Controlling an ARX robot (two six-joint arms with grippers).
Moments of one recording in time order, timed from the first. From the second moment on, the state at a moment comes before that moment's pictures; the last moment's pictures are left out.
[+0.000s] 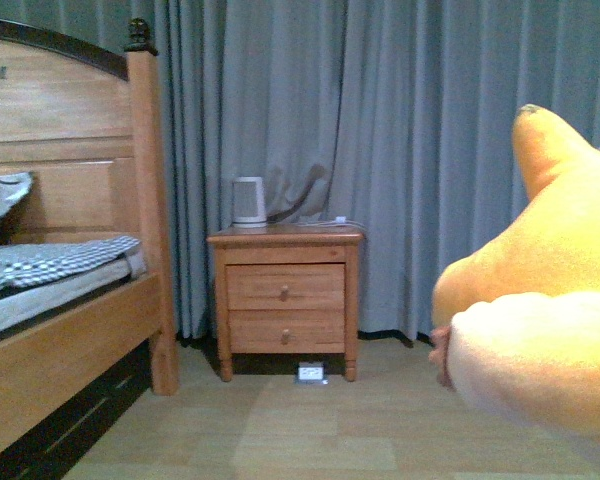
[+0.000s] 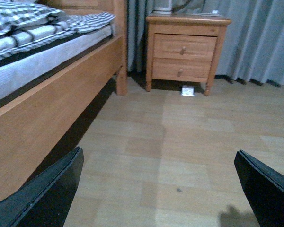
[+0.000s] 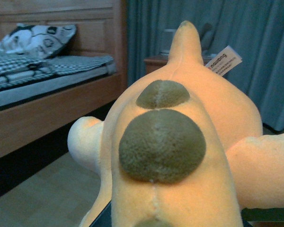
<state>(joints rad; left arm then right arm) 0.00 0.00 0.01 0.00 0.00 0.00 0.13 0.37 0.26 0.24 -0.08 -0.01</state>
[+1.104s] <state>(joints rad) 0.00 0.00 0.01 0.00 0.00 0.00 0.13 0.37 0.26 0.24 -0.08 -0.01</state>
